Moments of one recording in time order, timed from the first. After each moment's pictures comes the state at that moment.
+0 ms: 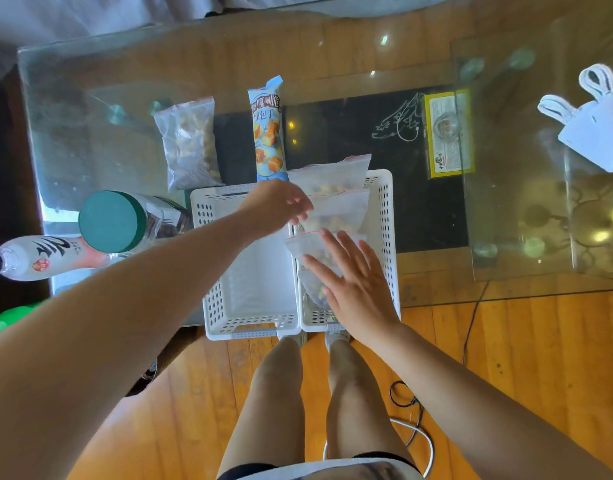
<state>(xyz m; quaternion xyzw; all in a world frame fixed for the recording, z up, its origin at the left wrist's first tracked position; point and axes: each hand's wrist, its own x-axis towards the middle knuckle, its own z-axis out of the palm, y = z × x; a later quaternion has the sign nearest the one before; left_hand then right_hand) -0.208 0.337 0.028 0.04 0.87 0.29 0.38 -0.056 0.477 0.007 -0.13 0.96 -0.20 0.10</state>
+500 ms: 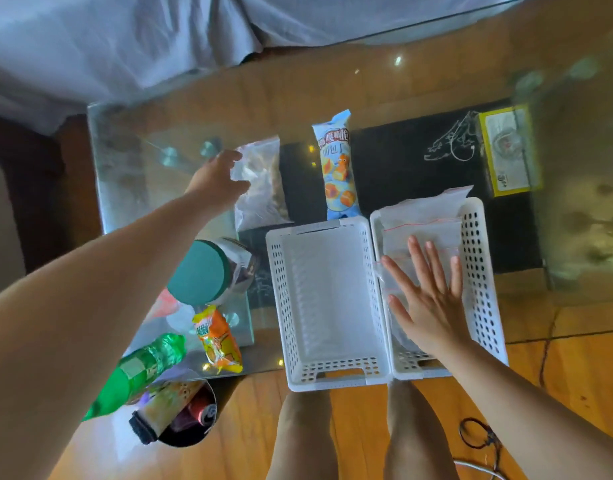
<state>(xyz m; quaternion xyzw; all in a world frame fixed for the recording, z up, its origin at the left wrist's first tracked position) -0.328 0.167 0.000 -0.04 0.94 0.18 0.27 -0.079 0.441 -0.055 -0.01 0.99 -0.07 0.16</state>
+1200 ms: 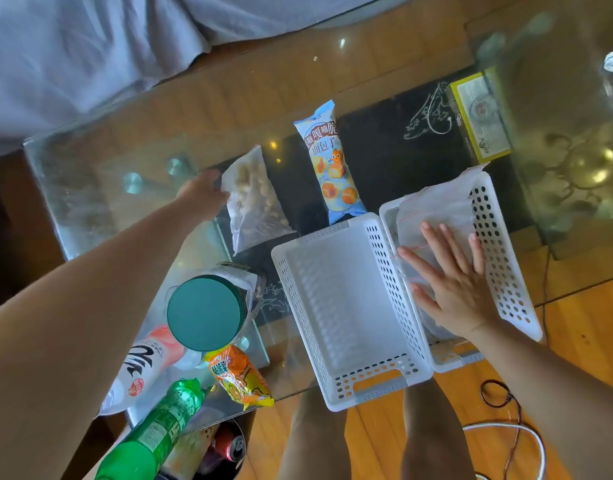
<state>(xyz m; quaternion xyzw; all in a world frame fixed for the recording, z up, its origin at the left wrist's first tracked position) -0.375 0.140 -0.058 -0.03 0.91 0.18 0.38 -0.086 0.433 -0.072 0.00 0.99 0.00 0.11</state>
